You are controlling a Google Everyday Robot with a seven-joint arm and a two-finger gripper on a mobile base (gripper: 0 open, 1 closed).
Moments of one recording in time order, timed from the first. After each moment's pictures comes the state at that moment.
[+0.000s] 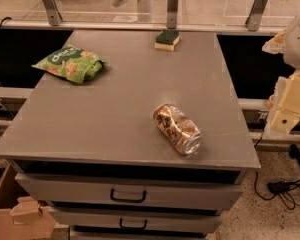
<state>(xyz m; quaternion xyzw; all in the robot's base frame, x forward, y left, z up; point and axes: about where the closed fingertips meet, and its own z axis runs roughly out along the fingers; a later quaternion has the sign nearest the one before) 0.438 -0.217 0.977 -0.60 0.78 -0.03 0.16</state>
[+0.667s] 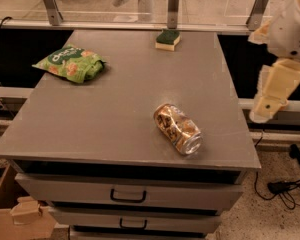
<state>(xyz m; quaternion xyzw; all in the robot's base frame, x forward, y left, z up) 0.470 -0.205 0.979 -0.62 0.76 -0.04 0.18</state>
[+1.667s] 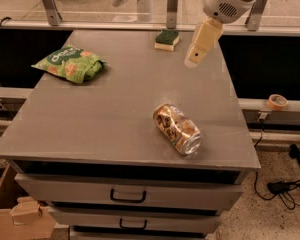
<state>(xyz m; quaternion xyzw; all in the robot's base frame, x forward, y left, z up) 0.630 -0.116 0.993 -0.61 0.73 -0.02 0.31</state>
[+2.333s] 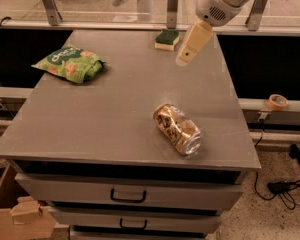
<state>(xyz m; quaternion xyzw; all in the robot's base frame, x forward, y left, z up) 0.652 -0.107 0.981 -0.59 0.74 -0.01 0.32</state>
